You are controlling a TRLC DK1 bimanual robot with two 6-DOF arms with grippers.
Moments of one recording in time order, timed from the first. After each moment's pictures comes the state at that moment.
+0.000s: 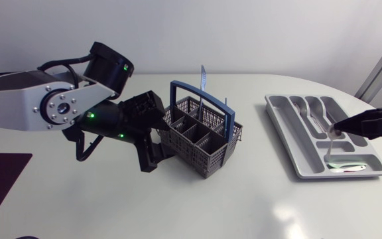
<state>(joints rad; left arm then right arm) -0.55 1.49 1.02 -0.43 0.35 0.66 -0.43 1.16 1.00 -0.89 -0.62 -0.54</state>
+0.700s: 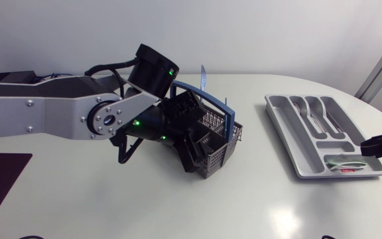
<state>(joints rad) -0.74 1.61 1.09 -0.26 0.24 0.46 -0.69 1.46 0.85 -0.36 -0.38 -0.71</state>
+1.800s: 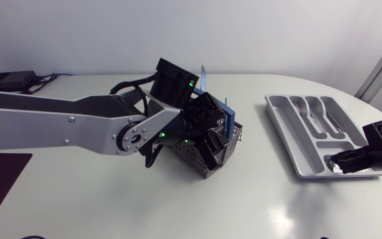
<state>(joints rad) -0.81 1.71 1.09 0.00 0.14 0.38 -0.56 1.36 0.66 -0.27 -0.33 -0.65</state>
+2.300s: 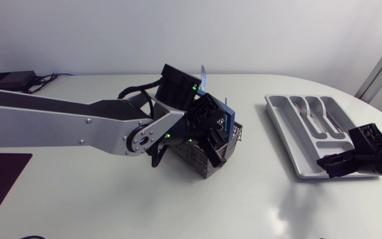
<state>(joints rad) -0.80 1.76 1.10 0.06 0.14 0.33 -0.46 1.32 0.59 -0.26 -0.32 -0.58</state>
